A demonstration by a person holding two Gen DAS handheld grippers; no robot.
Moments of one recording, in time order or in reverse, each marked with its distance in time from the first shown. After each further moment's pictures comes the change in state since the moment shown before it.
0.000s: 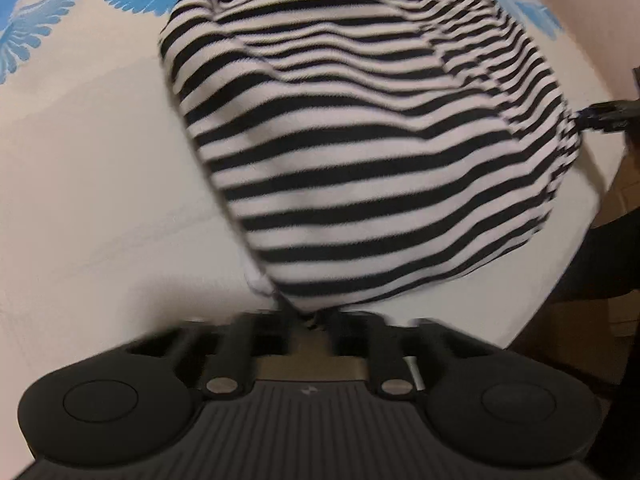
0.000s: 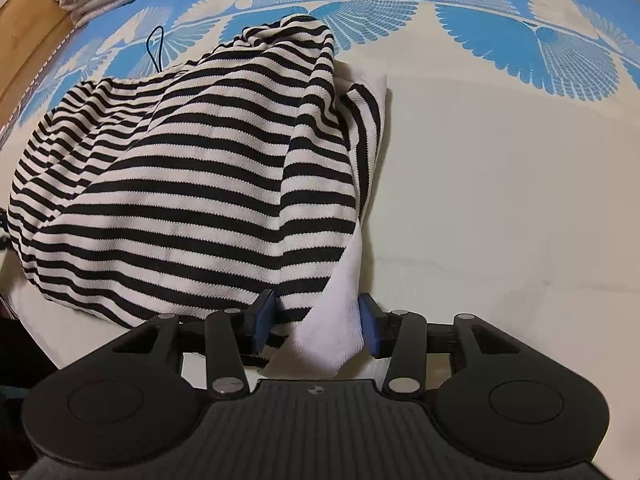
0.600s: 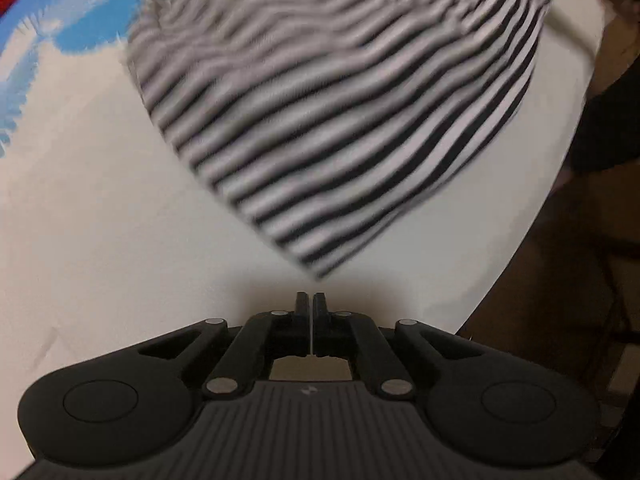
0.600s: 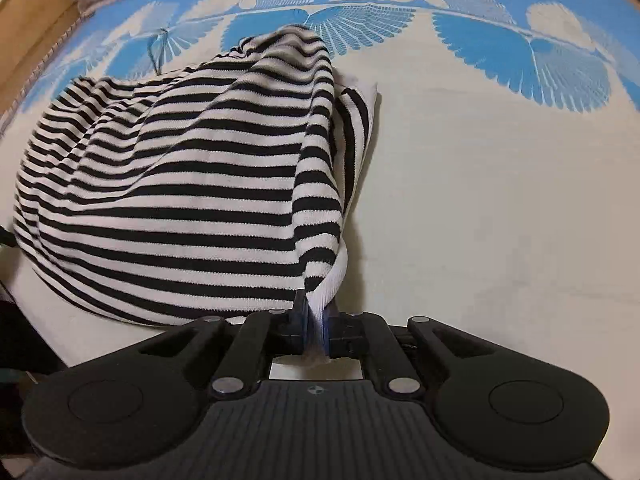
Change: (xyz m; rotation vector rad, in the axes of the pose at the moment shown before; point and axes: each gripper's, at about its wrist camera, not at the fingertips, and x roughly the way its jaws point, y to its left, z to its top) left arm -0.025 -0.029 -0.025 0.308 0.069 0.114; right arm -0.017 -0.008 0.001 -0.041 -0.001 -0.020
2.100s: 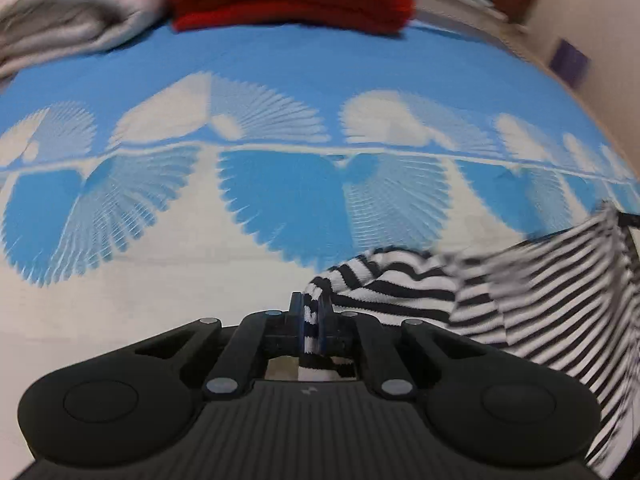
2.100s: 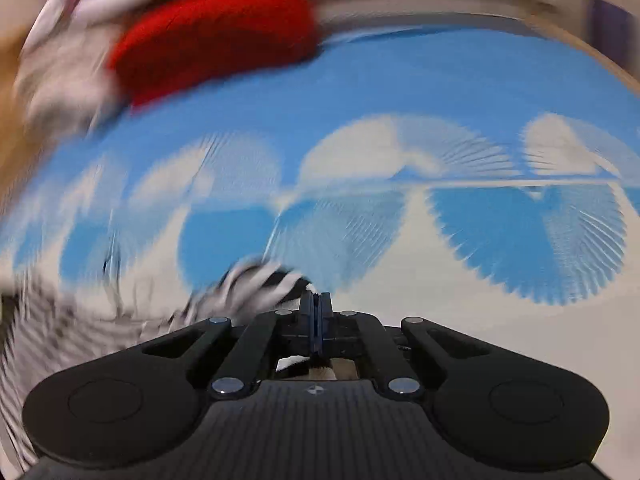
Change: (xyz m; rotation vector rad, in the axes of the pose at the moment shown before) left arm 0.004 0.139 0.110 -0.594 -0.372 0.193; right arm 0.023 -0.017 0.145 0.217 -0.390 -0.051
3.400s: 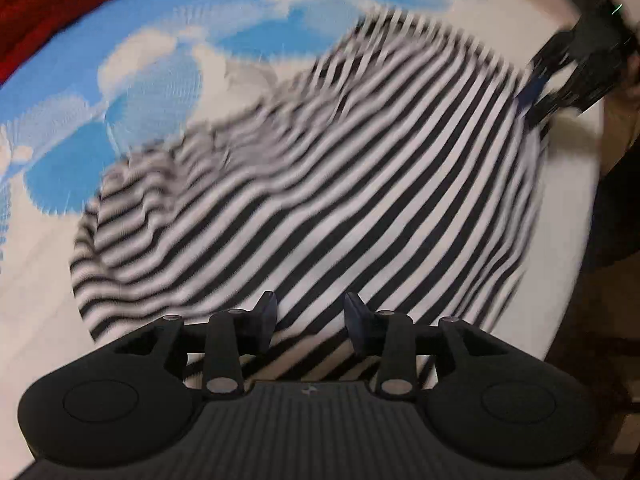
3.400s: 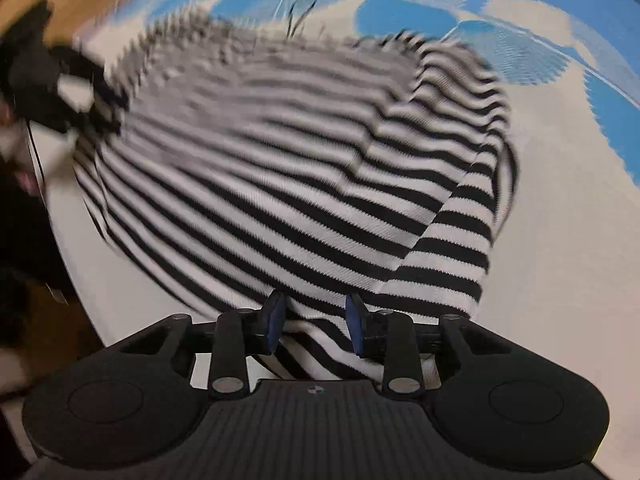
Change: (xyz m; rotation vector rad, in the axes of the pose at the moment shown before) left arm -0.041 -0.122 -0.086 0.598 0.171 -0.279; right arm -0.053 0.028 -0.120 -0.450 0.471 0.291
